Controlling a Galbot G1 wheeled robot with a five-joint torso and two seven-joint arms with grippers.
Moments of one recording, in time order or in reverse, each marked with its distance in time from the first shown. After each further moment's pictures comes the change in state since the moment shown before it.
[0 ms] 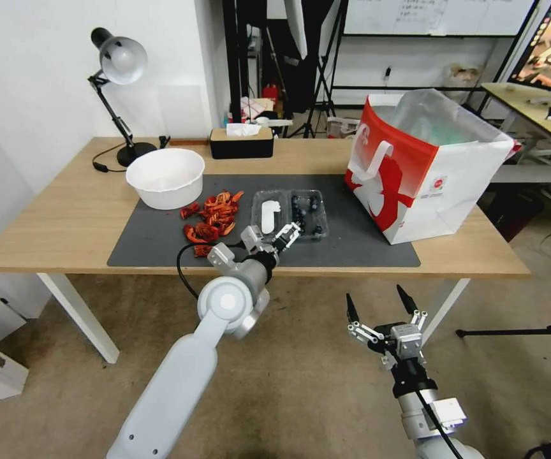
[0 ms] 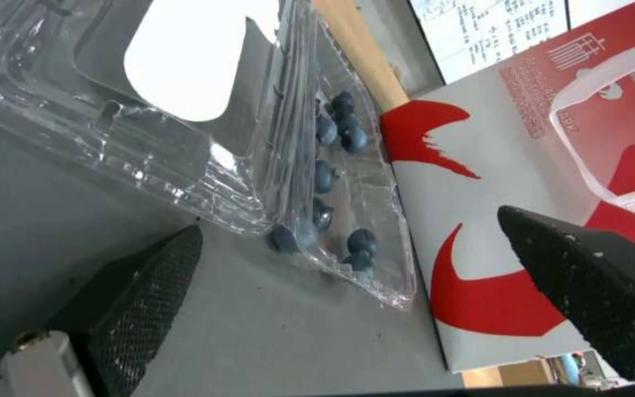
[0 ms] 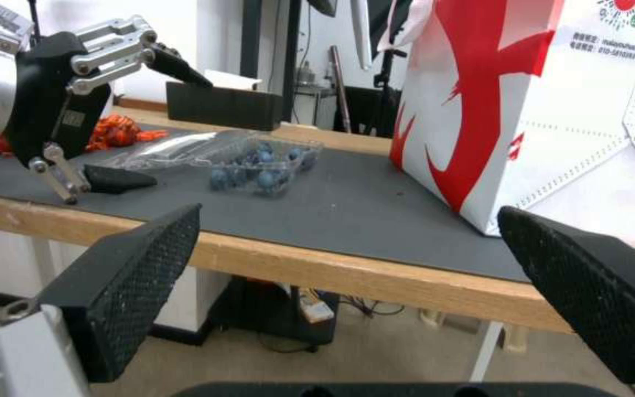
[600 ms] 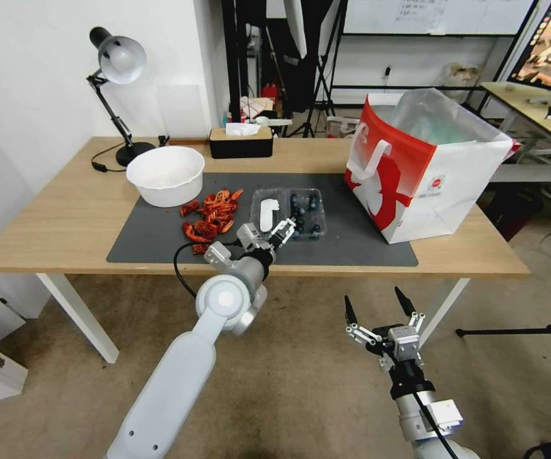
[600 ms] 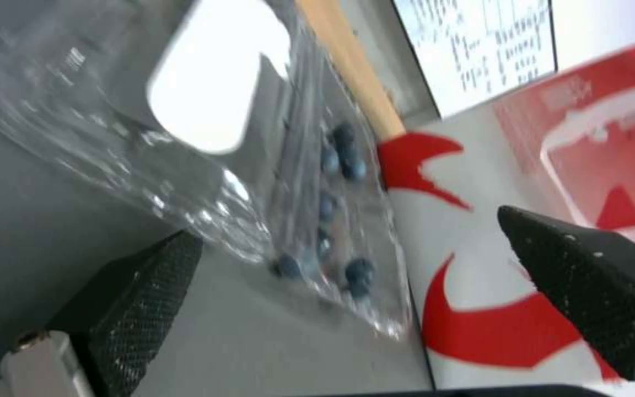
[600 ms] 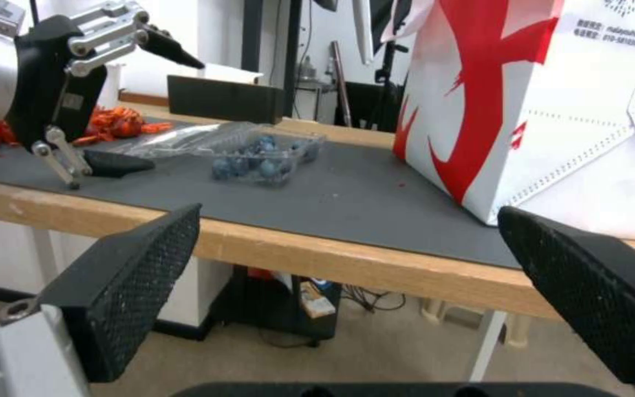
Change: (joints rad) left arm 0.005 0.001 -0.023 0.010 -0.016 -0.051 0.039; right arm -0.001 0.016 -0.007 -0.009 -0.017 0.002 -0.003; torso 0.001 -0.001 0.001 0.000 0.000
